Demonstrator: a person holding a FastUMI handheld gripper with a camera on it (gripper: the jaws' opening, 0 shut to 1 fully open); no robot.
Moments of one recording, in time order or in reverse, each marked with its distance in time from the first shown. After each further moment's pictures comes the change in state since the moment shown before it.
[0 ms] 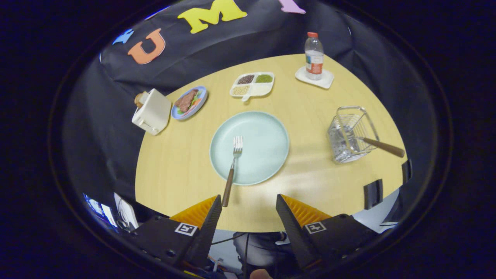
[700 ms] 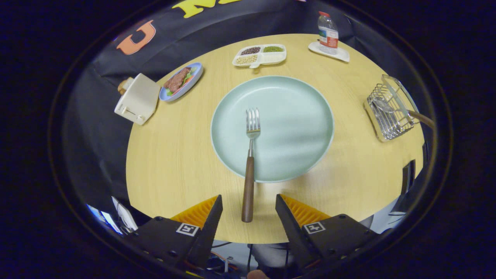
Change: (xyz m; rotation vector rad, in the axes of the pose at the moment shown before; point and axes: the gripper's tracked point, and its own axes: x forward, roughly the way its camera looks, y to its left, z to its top) arm 0.090 0.034 -0.023 0.039 0.078 -0.050
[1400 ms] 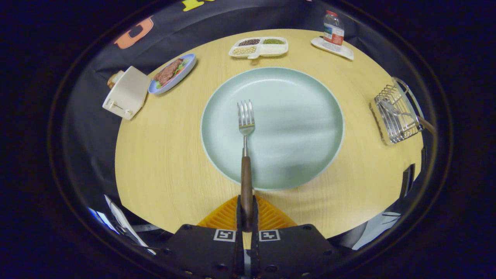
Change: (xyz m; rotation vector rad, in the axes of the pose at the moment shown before) arm 0.023 -0.011 0.005 0.001 0.038 -0.056
